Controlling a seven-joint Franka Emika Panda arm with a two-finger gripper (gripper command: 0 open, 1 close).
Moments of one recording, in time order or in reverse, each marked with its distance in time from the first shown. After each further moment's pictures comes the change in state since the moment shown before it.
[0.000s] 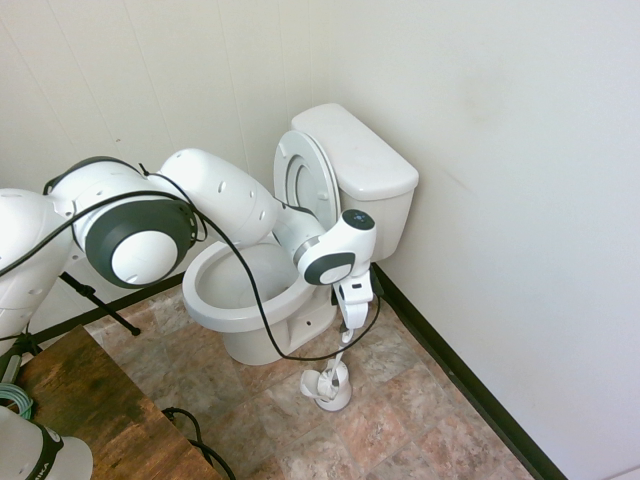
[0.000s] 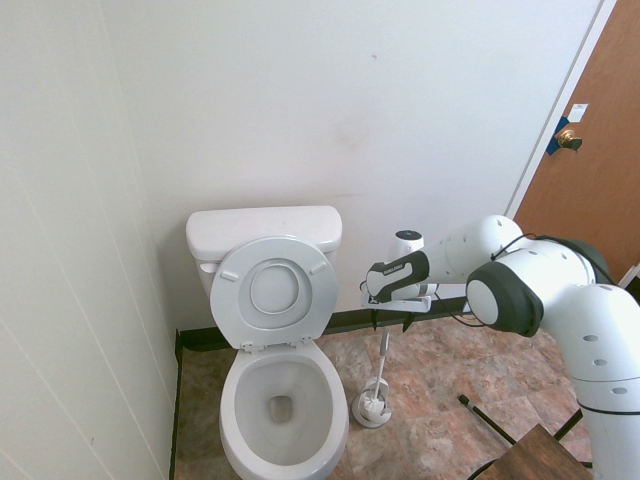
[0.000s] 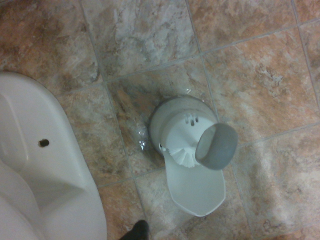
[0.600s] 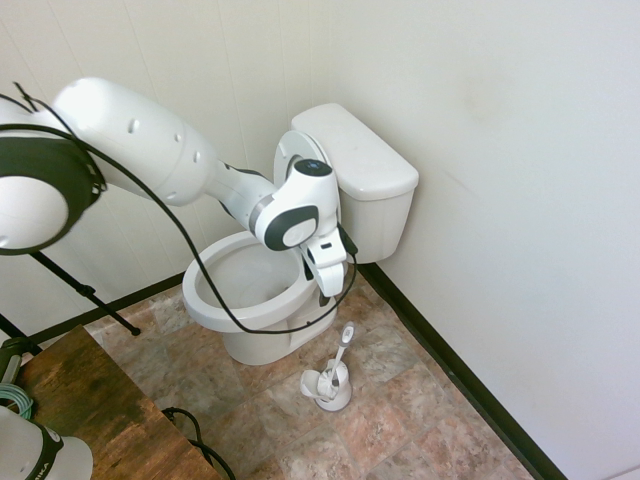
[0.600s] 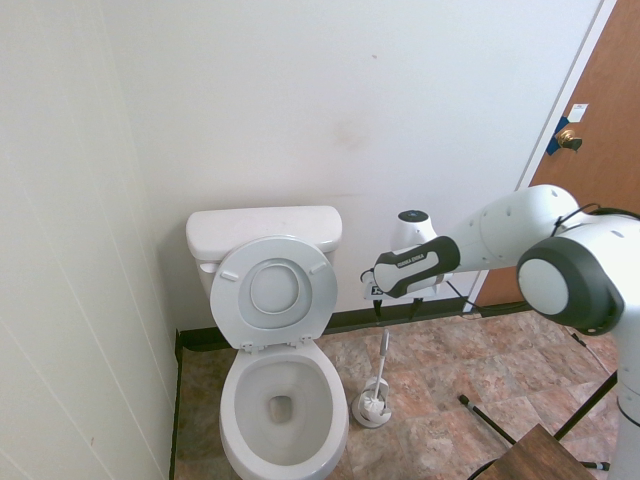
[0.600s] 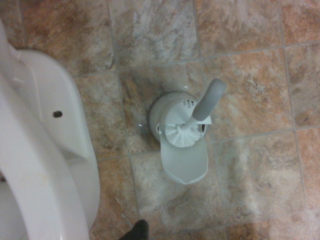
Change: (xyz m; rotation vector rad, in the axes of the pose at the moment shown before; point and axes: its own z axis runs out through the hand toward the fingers) arm -0.059 0.041 -0.105 0.021 0.083 -0.143
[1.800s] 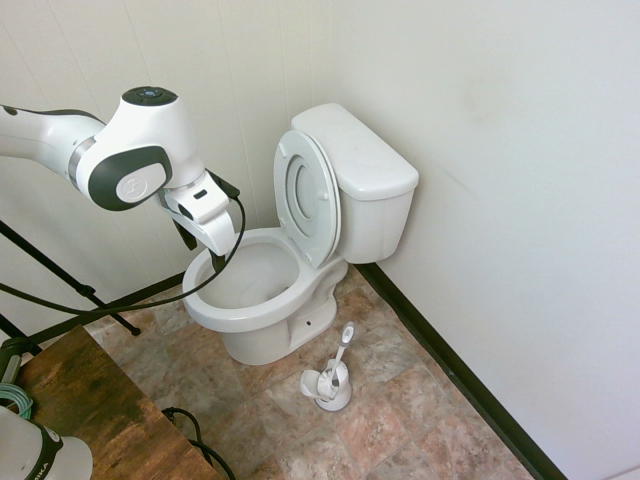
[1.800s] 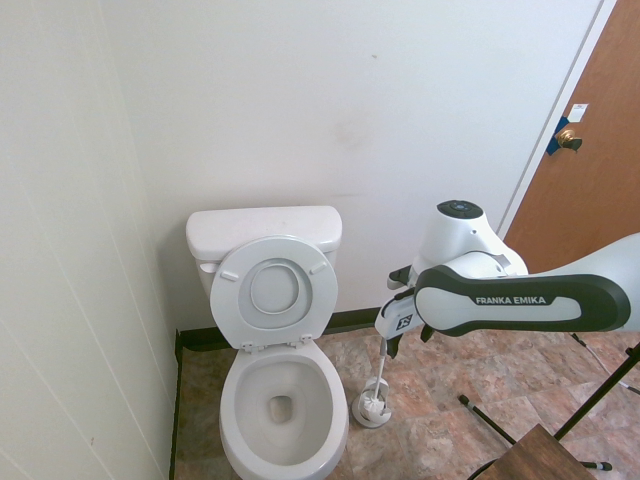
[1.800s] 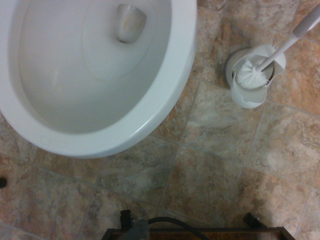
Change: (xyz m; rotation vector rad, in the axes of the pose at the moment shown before) arm -0.183 0.153 -0.181 0.086 -0.017 -0.482
